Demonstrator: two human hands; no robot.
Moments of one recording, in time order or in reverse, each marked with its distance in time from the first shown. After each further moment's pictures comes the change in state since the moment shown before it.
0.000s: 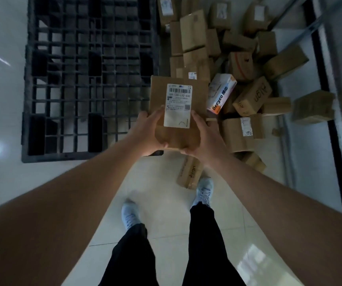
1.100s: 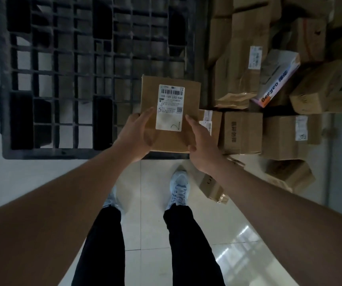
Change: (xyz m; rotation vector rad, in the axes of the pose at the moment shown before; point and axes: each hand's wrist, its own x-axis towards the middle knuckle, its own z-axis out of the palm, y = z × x) left_hand 0.150 -0.238 0.030 -0.170 -0.029 -0.151; right_hand 0.188 -0.023 0.203 0.088 -0.200 0.091
